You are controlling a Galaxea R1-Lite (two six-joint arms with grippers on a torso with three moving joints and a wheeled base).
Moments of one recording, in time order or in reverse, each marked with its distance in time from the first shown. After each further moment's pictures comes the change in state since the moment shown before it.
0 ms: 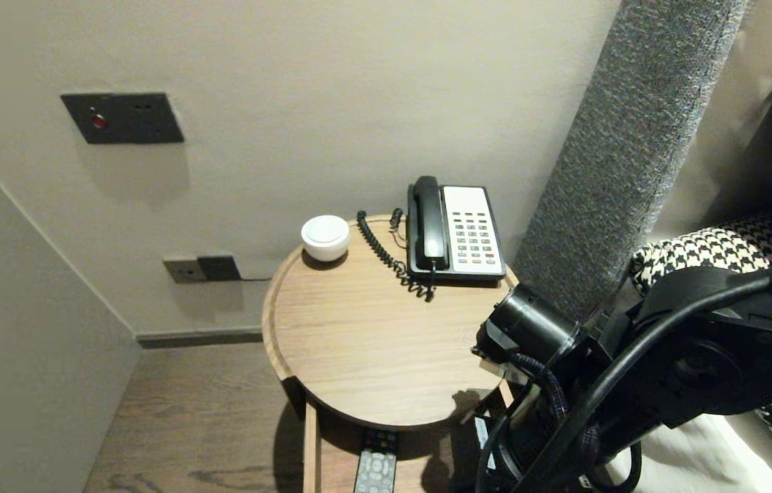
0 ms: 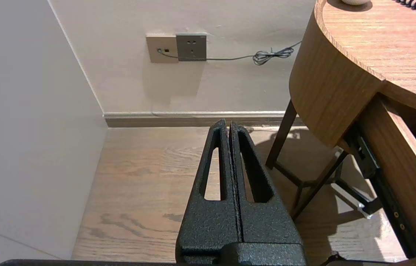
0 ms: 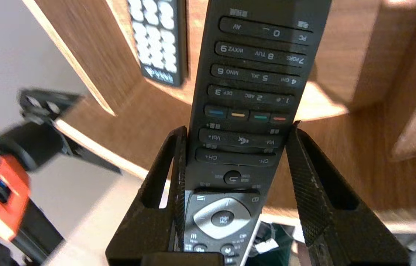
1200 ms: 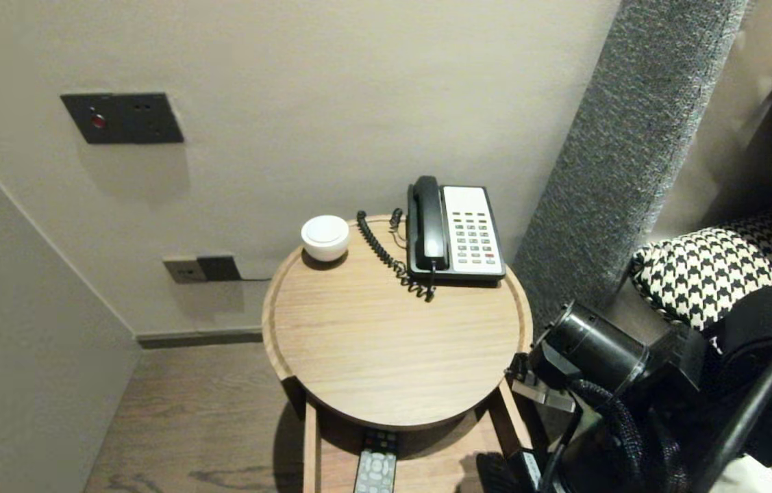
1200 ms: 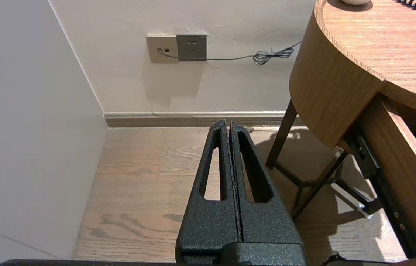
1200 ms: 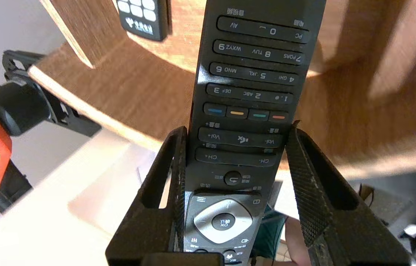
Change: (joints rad) left arm 0.000 0.000 0.000 0.000 0.000 0.000; right arm -0.011 -0.134 0.133 0.015 0.047 -0.053
